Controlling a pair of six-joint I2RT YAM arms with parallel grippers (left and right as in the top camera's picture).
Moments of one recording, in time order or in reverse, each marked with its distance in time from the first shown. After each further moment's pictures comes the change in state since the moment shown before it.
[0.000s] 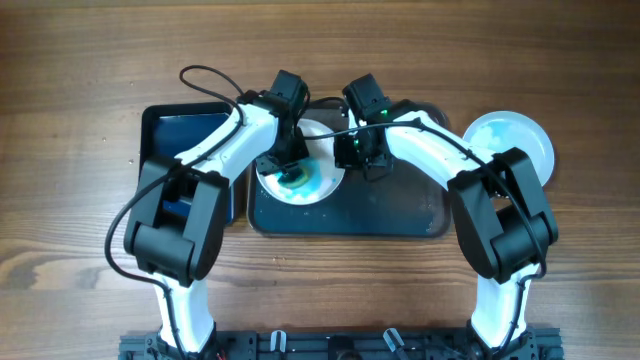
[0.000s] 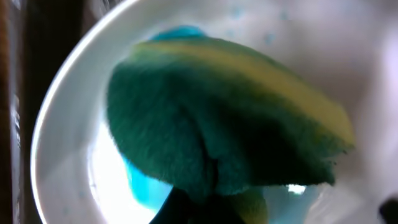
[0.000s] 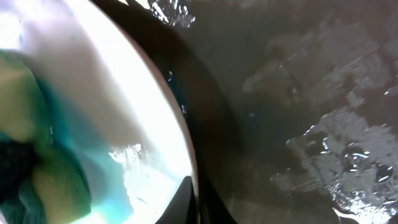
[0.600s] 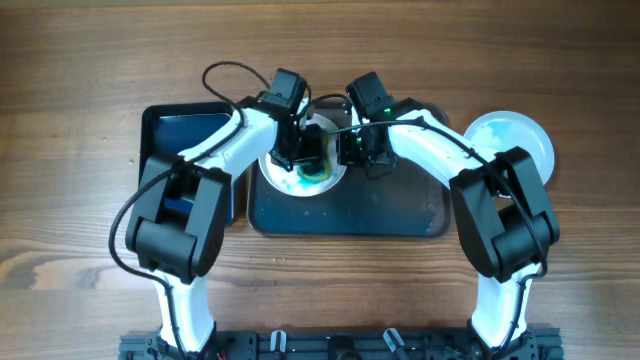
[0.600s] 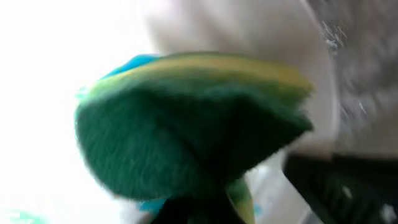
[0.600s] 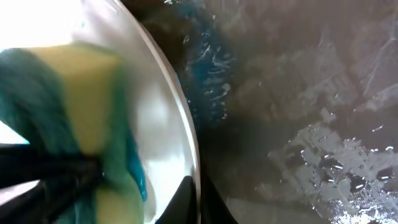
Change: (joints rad) left arm 0.002 0.015 -0.038 0.248 0.232 0.183; right arm -0.012 0.000 0.000 0.013 0.011 -0.002
